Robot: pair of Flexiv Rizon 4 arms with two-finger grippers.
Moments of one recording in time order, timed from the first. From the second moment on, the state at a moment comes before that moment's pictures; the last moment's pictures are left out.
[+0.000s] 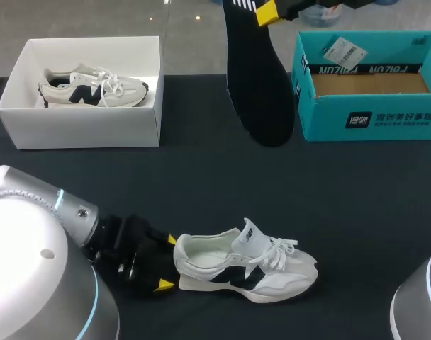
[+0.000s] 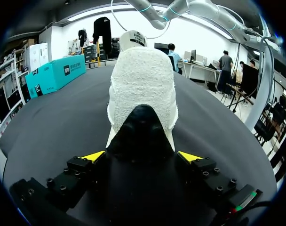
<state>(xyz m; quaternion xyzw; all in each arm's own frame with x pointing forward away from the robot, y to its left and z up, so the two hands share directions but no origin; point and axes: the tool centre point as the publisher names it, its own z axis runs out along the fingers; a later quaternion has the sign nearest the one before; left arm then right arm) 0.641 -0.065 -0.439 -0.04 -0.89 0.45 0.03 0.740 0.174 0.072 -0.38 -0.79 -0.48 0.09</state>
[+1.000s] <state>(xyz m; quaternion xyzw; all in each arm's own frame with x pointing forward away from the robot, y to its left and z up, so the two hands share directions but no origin) 0.632 -0.006 -0.365 -0.05 -0.96 0.26 -0.04 0.740 0.174 0.072 -0.38 -0.79 -0.48 0.09</state>
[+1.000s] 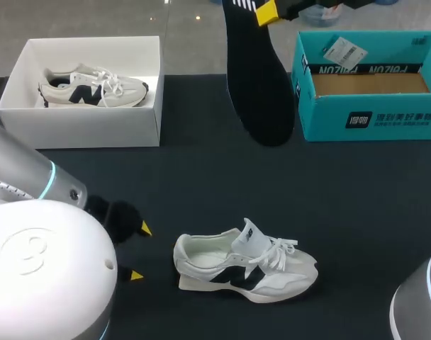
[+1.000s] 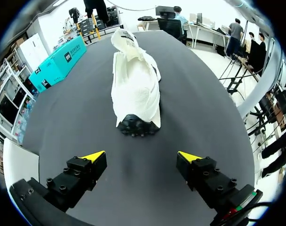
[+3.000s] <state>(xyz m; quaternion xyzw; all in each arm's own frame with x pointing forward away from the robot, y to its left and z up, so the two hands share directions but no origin) 0.617 -0.022 -0.309 -0.10 -0.97 0.23 -0.06 0.739 0.174 0.072 -0.38 -0.79 -0.48 0.09</state>
